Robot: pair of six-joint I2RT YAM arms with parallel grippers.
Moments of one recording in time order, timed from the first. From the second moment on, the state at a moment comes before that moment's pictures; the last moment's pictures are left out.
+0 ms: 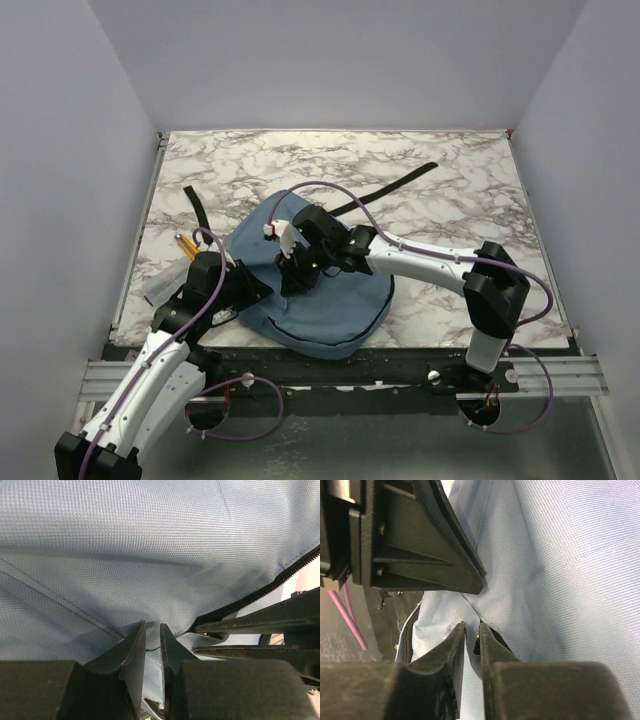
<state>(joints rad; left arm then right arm) -0.37 0.59 0.44 -0.54 0.22 -0.82 1.03 1.79 1.35 -0.34 -0.43 0.05</state>
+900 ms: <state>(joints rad) -0.37 0.65 0.34 -0.33 0.25 -0.94 0.78 1.81 1.03 0.35 -0.82 1.02</state>
